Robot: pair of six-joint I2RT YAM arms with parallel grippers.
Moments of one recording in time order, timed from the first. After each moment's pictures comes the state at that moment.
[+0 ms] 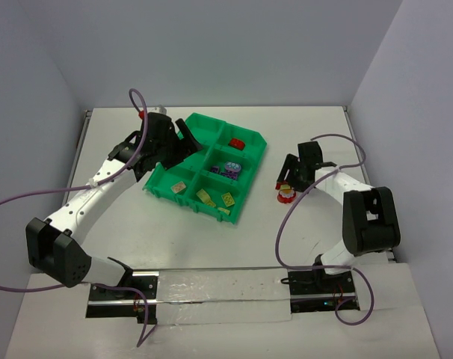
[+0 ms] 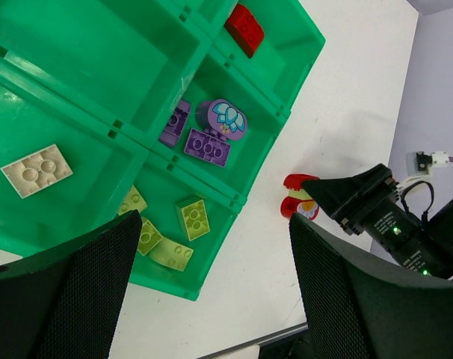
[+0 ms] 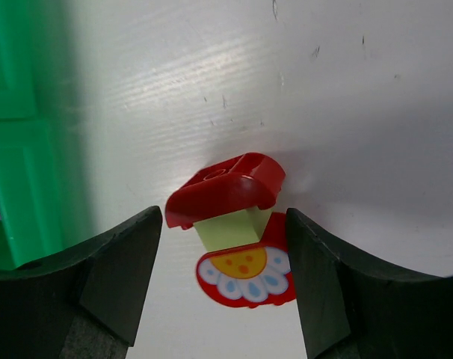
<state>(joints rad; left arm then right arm) -0.52 1.40 1.31 -0.57 -0.05 -0.88 0.12 1.54 0.85 -0.28 -0.04 0.53</state>
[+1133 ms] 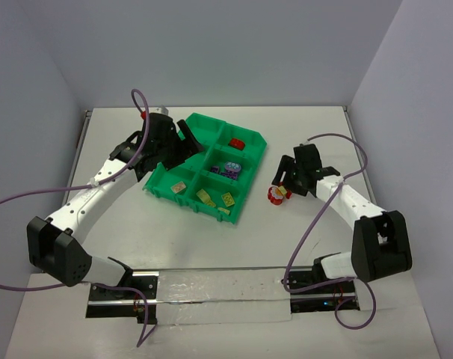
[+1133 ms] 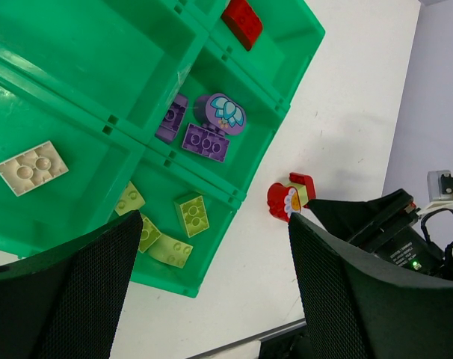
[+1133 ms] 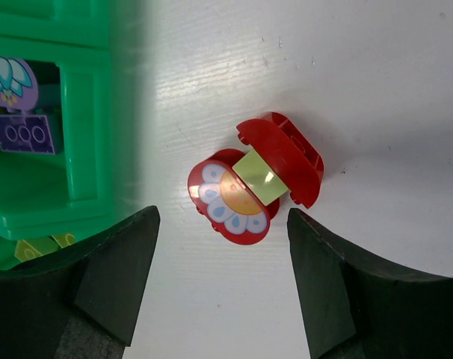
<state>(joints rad) -0.53 1.41 1.31 -0.57 -0.04 -0.88 0.21 1.35 0.82 -0.39 -0.01 0.58</state>
